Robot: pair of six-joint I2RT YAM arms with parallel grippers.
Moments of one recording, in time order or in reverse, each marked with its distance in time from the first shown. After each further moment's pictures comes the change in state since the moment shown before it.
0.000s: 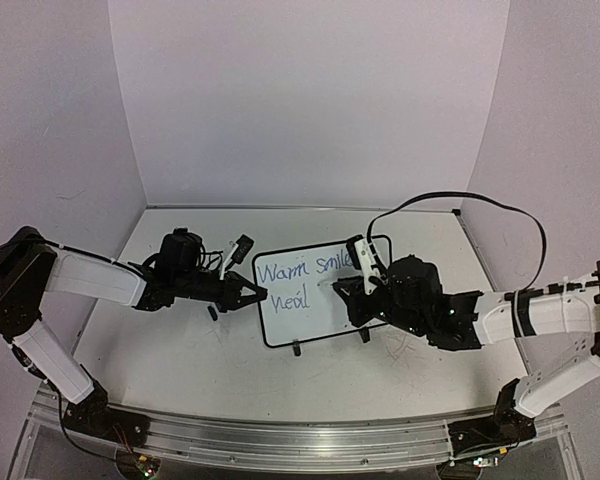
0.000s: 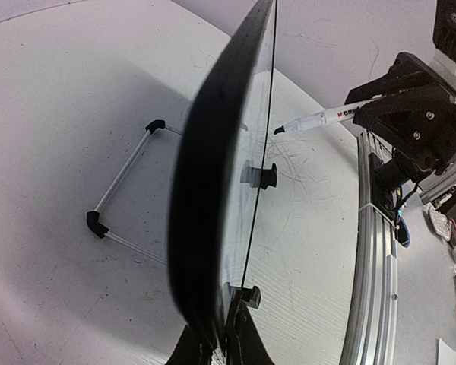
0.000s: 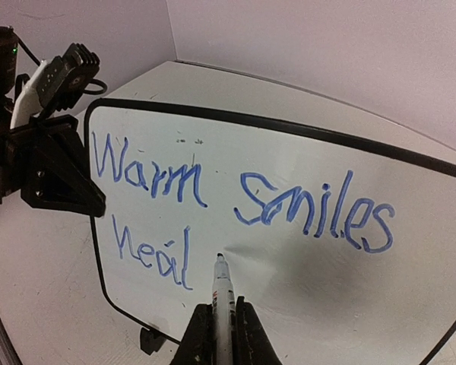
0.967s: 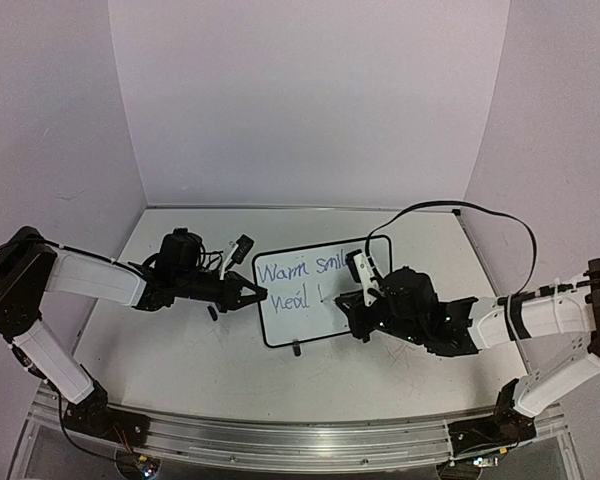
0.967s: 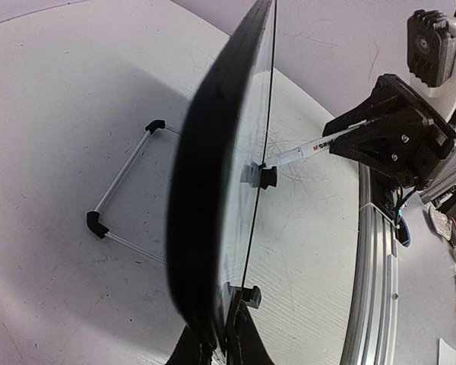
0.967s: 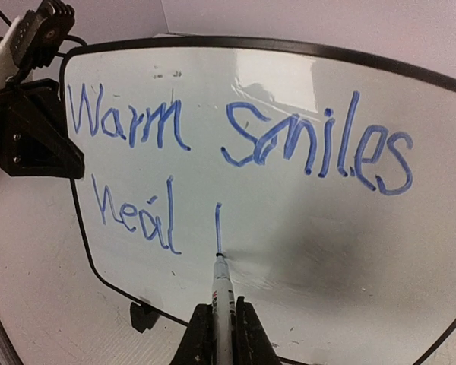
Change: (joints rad) left arm 0.000 0.000 0.000 0.000 0.000 0.003; right arm -0.001 0.032 -0.042 -0.018 -0.007 0.067
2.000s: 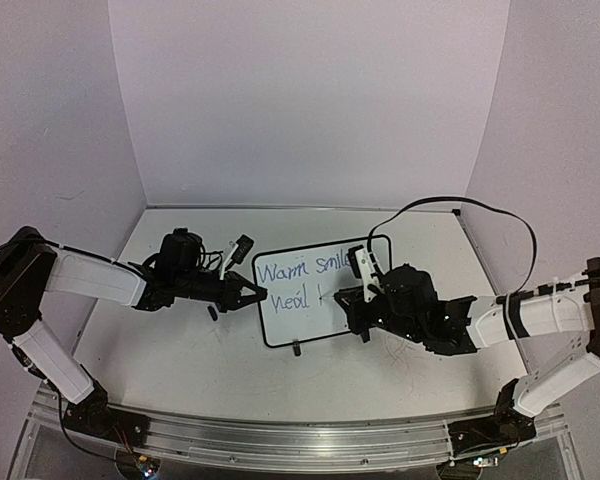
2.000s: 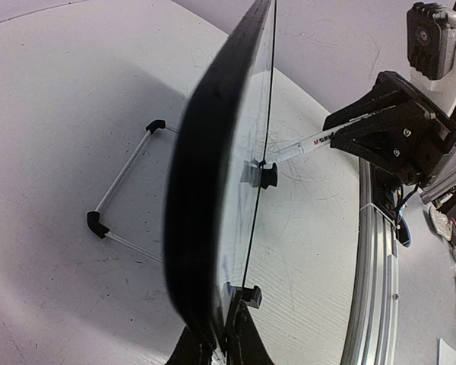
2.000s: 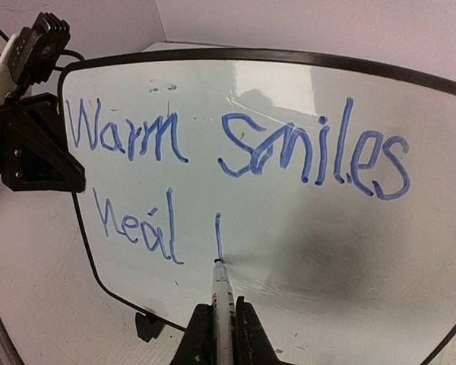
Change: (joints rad) left arm 0.000 0.000 0.000 -0.001 -0.002 0.000; right arm -0.006 0.010 0.006 0.031 0.008 0.024
